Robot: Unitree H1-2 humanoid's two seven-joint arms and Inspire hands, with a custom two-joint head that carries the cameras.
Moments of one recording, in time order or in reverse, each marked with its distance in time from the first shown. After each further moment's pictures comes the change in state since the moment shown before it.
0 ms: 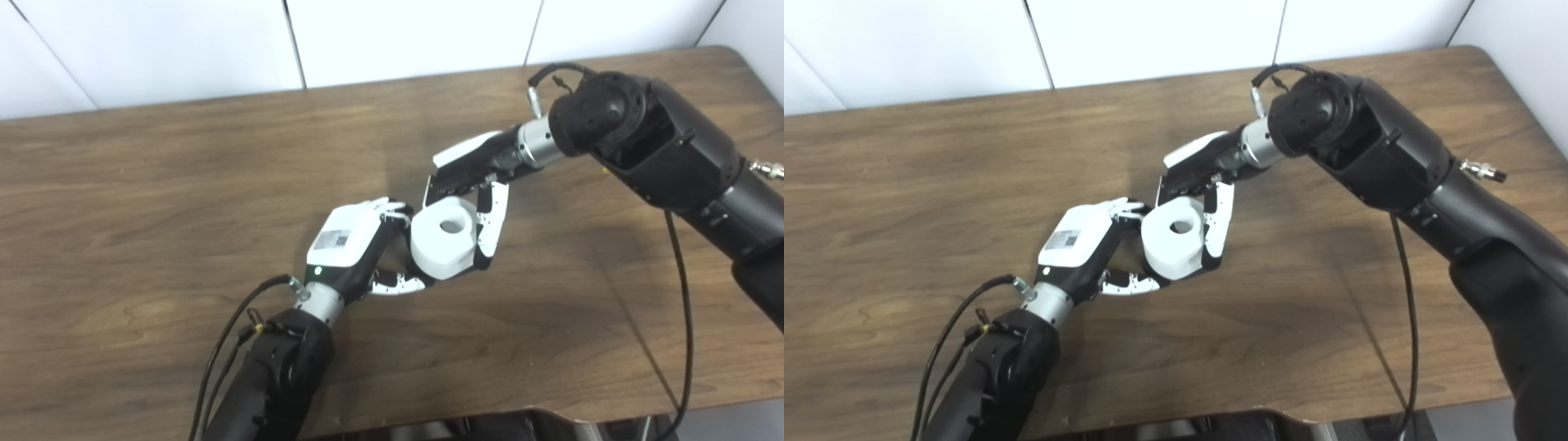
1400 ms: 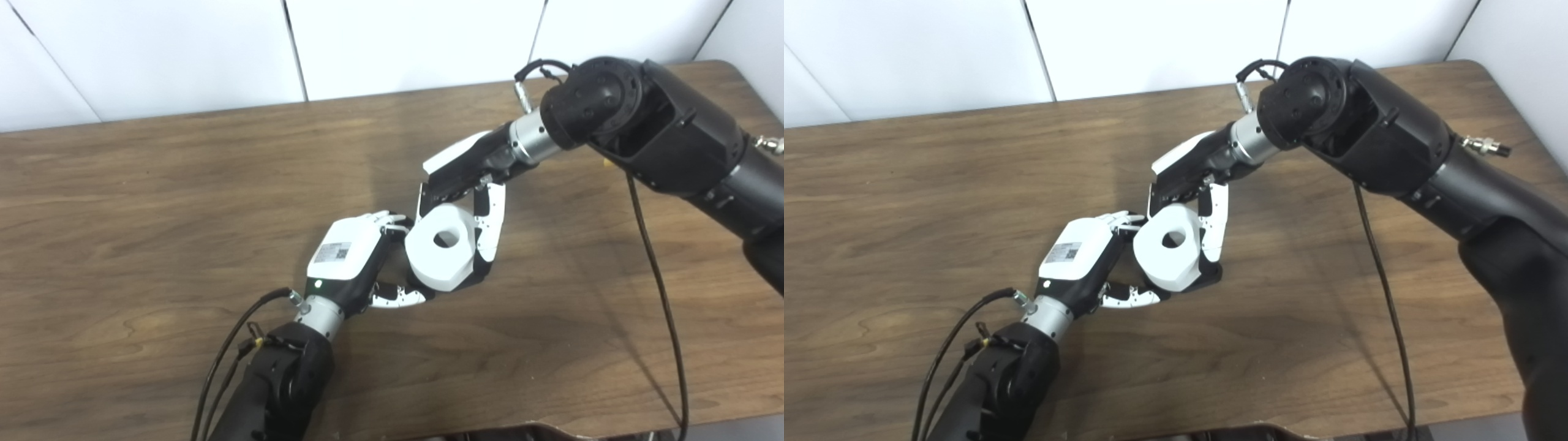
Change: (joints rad) left arm 0.001 0.001 0.000 0.004 -0.003 -0.005 0.009; right arm -0.128 -0.045 0.098 0.001 0.123 0.000 0.000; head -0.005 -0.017
